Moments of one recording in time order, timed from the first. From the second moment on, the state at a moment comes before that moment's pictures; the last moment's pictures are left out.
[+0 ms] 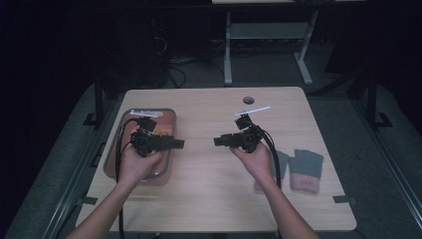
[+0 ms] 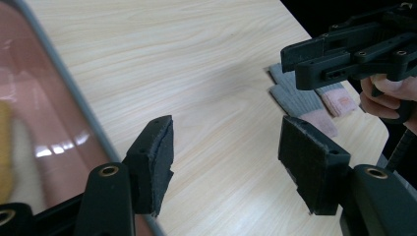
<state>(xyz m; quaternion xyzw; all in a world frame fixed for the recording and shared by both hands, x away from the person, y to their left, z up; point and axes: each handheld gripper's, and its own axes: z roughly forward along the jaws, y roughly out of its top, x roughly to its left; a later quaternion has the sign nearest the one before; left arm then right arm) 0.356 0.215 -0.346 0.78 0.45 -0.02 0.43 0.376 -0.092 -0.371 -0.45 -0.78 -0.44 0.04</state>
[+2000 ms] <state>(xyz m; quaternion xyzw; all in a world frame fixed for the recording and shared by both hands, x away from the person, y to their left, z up) 0.324 0.118 -0.366 0.80 0.38 -0.03 0.47 0.321 -0.211 -0.388 -0.49 -0.78 -0.38 -0.06</state>
